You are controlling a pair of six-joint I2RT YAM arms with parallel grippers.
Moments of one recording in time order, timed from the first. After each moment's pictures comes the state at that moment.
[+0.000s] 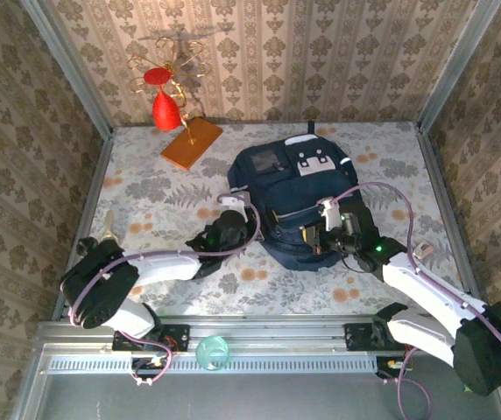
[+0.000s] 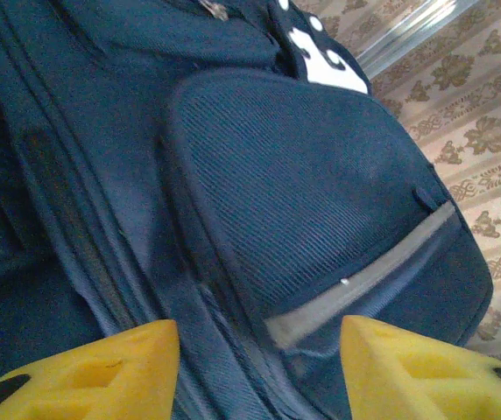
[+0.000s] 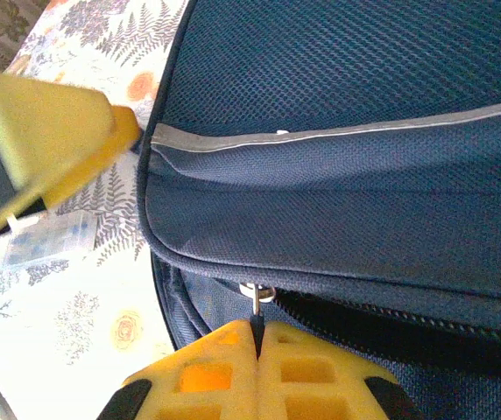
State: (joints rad) left arm -0.92 1.48 0.63 0.49 -0.11 -0.87; right arm 0.43 1.01 0.54 -0.18 -0.30 0.31
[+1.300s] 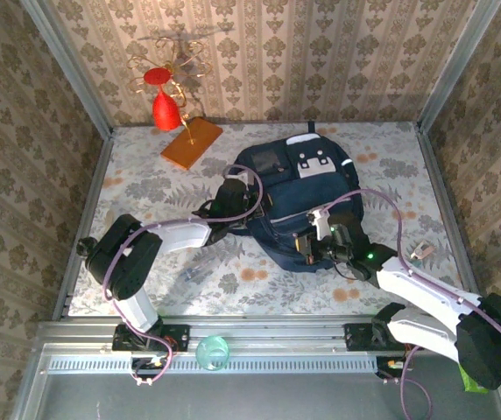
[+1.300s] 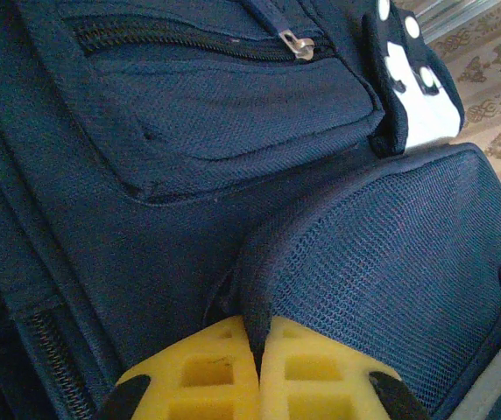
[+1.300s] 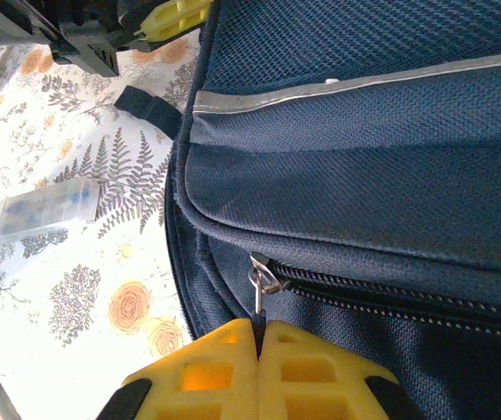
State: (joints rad) left arm -0.75 1.71 0.88 0.35 0.13 -0.85; right arm 0.57 1.04 0.48 -0.09 -0.22 0.35
